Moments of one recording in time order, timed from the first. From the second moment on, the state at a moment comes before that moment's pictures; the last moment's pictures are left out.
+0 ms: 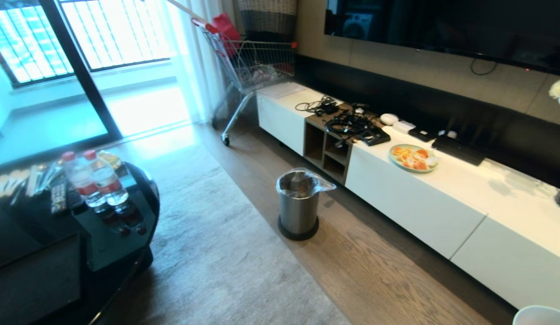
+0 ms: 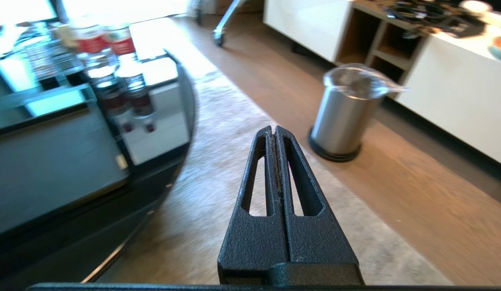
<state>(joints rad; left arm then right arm) 0.00 0.00 0.00 0.00 0.01 -0.07 0.26 0.87 -0.38 0.60 -0.43 1.00</state>
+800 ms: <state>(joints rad) 0.00 0.00 0.00 0.00 0.01 -0.07 0.27 0.87 -0.39 0.60 -0.43 0.98</state>
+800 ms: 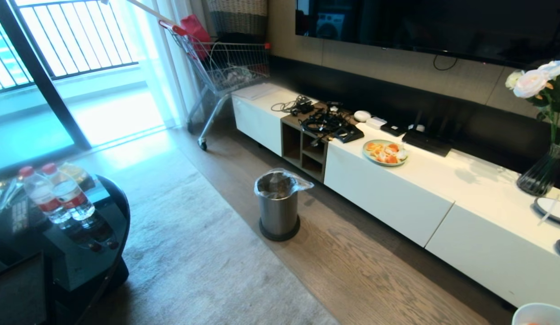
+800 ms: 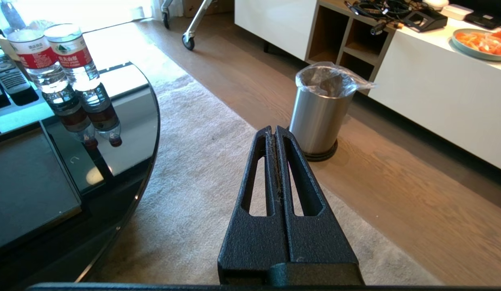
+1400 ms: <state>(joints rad) 0.00 0.00 0.00 0.00 0.01 -0.07 0.26 0.85 -0.39 0.62 -0.44 0.98</state>
